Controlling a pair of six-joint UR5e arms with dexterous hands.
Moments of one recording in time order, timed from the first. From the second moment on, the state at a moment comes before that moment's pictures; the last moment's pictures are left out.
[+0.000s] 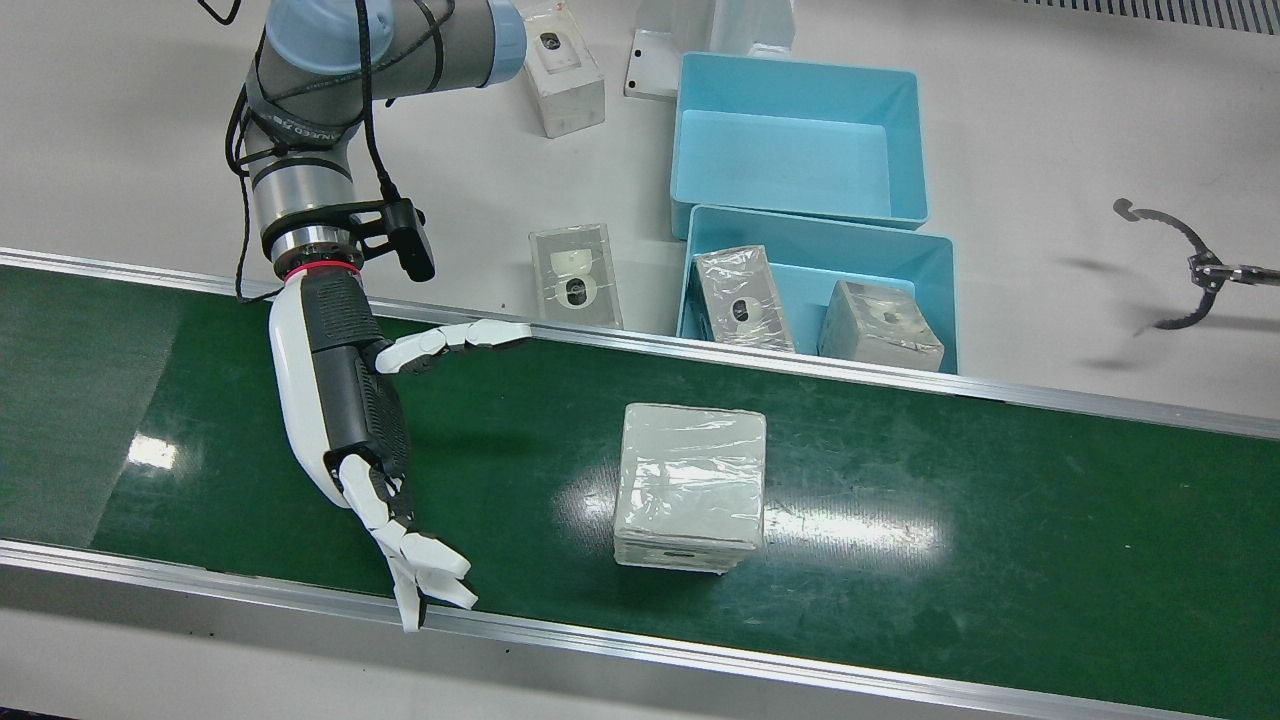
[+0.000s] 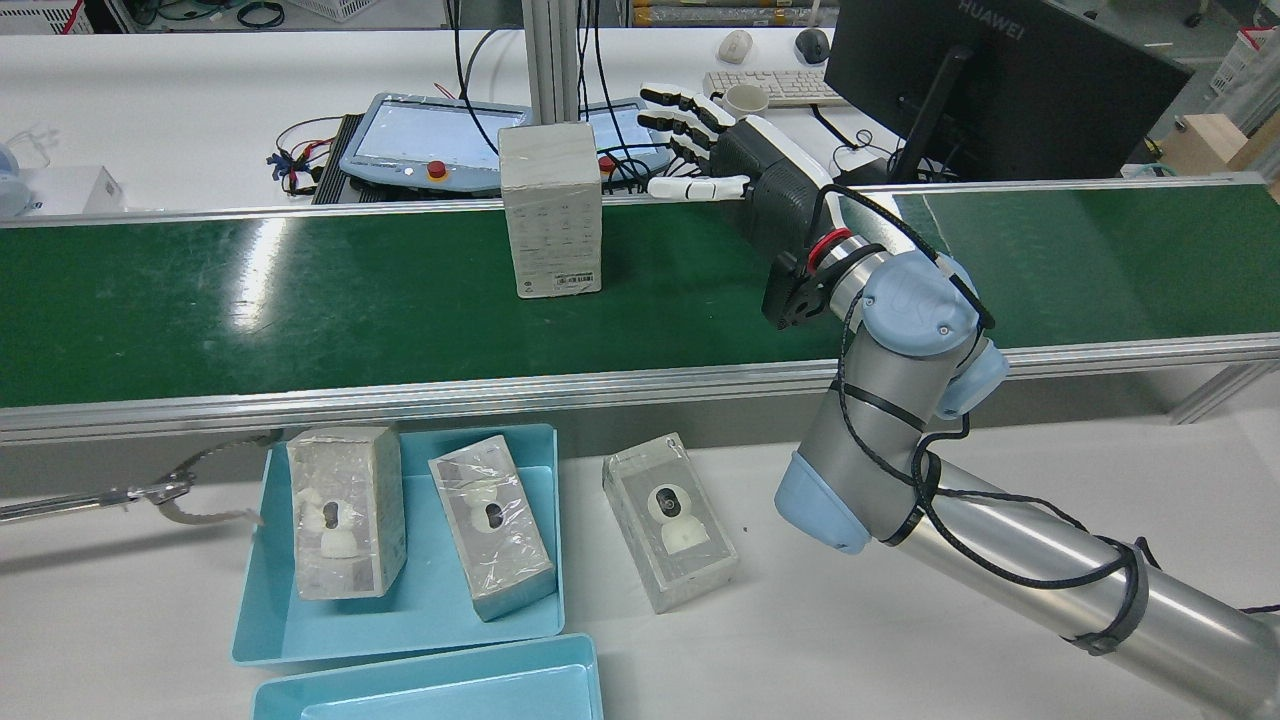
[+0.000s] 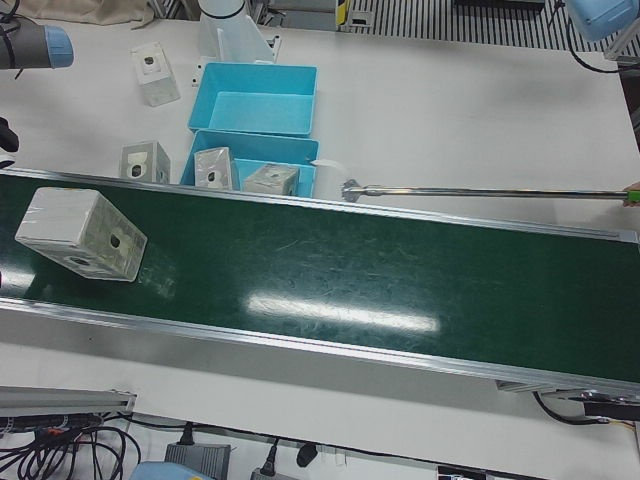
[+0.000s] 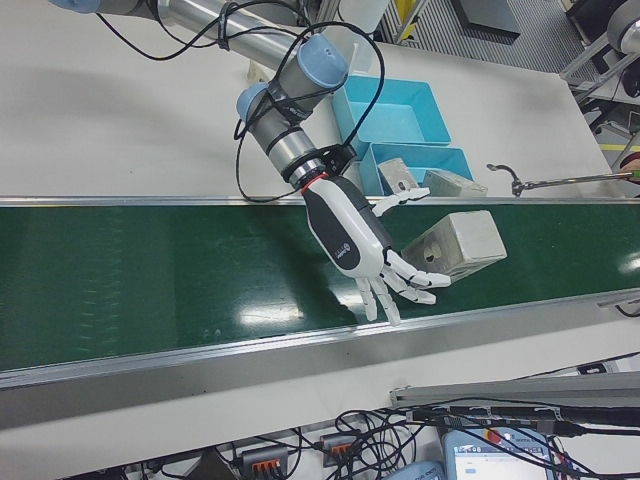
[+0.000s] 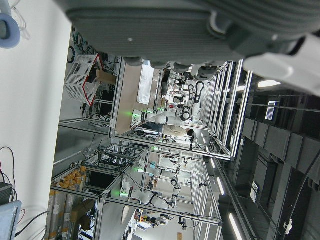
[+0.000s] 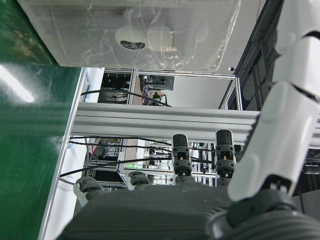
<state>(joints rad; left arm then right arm) -1.82 -1.80 -1.75 0.40 1.93 -0.16 0.81 -0.89 1.63 -3.52 -1.18 -0.23</state>
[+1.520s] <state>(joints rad) -1.82 -1.80 -1.75 0.40 1.93 -0.16 0.80 -0.88 1.60 -3.52 -1.17 -0.22</state>
